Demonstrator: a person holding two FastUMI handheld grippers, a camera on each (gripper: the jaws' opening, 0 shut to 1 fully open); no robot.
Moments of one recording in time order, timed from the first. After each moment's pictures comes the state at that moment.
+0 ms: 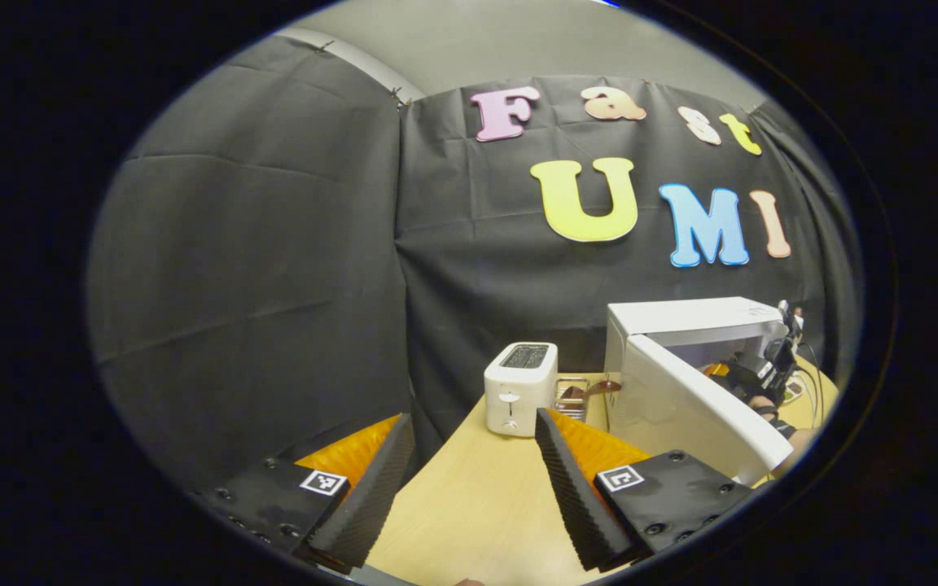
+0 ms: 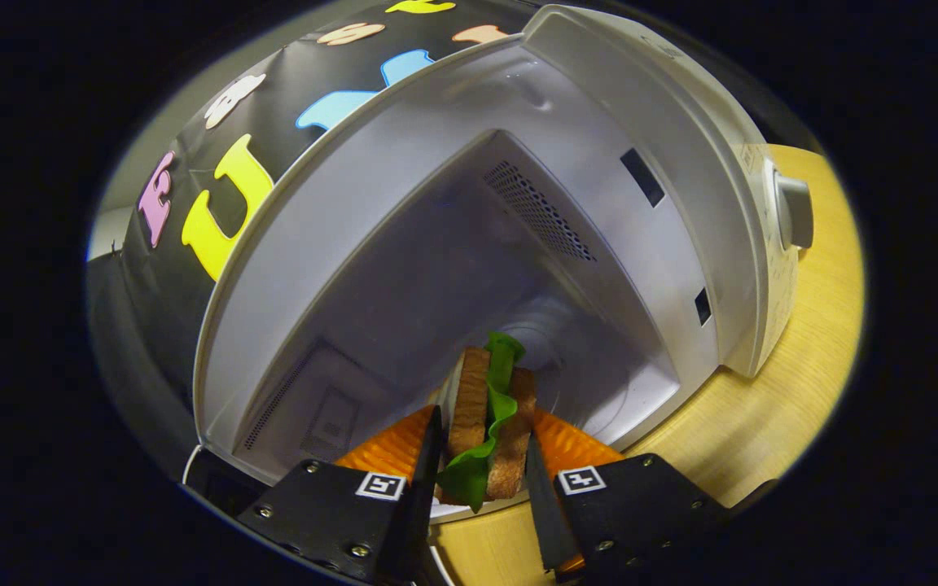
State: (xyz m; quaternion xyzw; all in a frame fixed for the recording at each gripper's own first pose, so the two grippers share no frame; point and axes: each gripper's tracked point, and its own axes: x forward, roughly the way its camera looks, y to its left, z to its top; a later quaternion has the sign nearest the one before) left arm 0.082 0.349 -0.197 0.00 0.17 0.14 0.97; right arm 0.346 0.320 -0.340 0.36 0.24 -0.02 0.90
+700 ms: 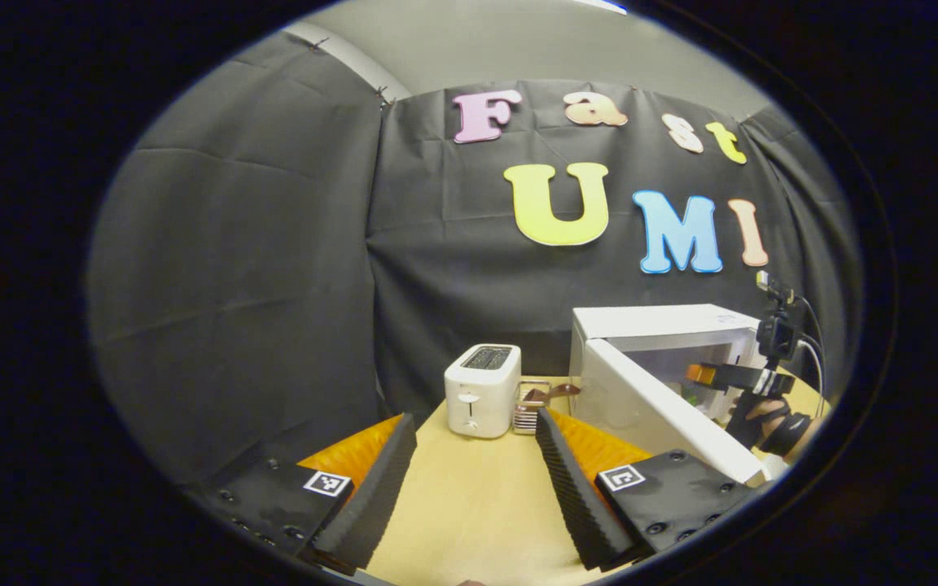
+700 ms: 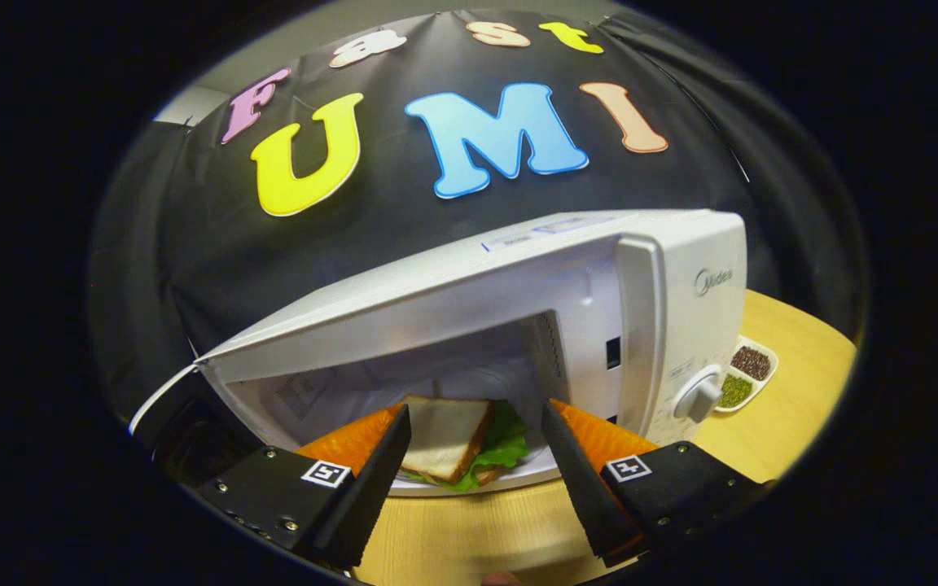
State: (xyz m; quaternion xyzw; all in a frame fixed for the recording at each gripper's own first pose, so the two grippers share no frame) left arm 0.089 0.303 -0.197 -0.03 0.16 0.10 0.98; right arm 0.296 0.271 -0.269 0.15 0.20 0.03 0.97
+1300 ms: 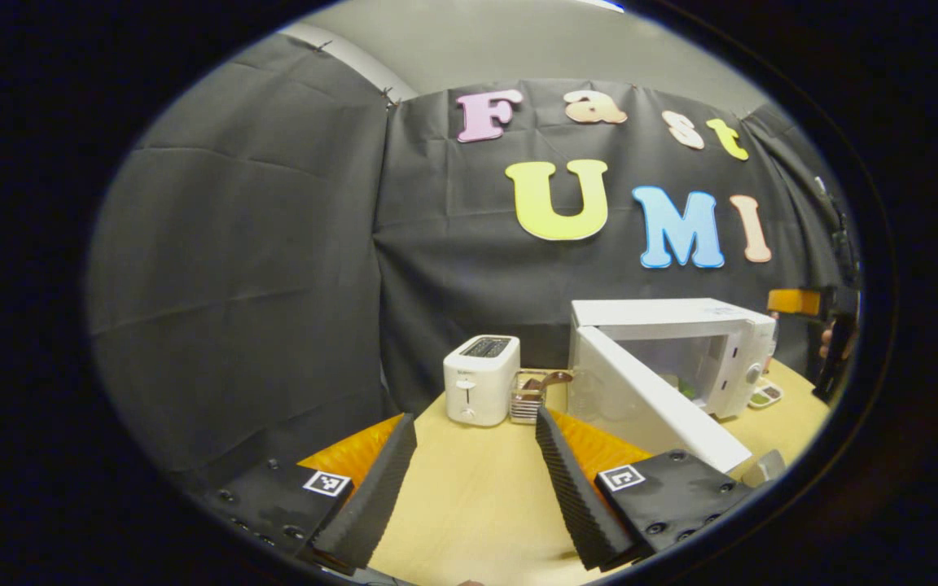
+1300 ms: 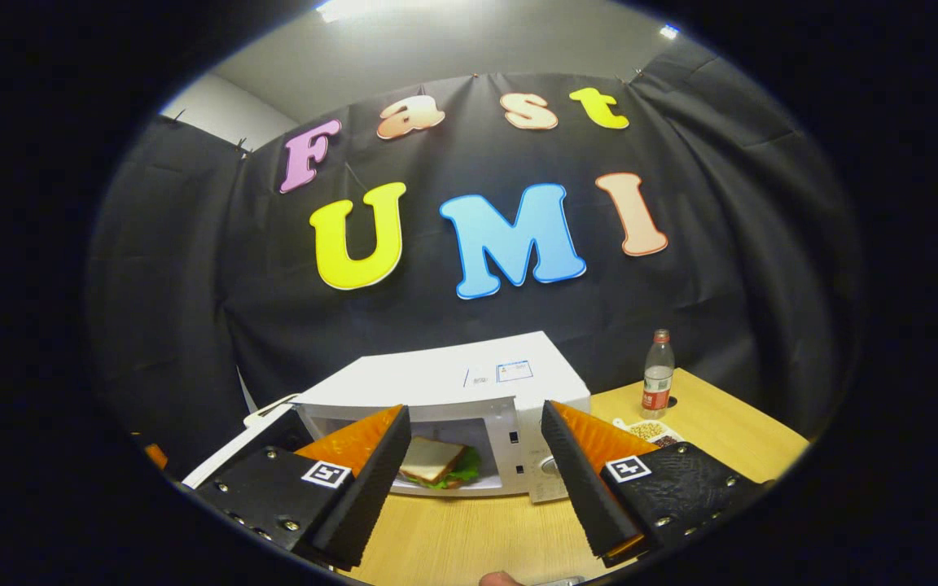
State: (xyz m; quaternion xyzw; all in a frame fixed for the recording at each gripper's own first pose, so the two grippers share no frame) left arm 0.059 0.284 -0.208 -0.02 0.17 0.12 0.98; right arm 0.193 0.183 -0.120 0.11 0.09 0.07 0.99
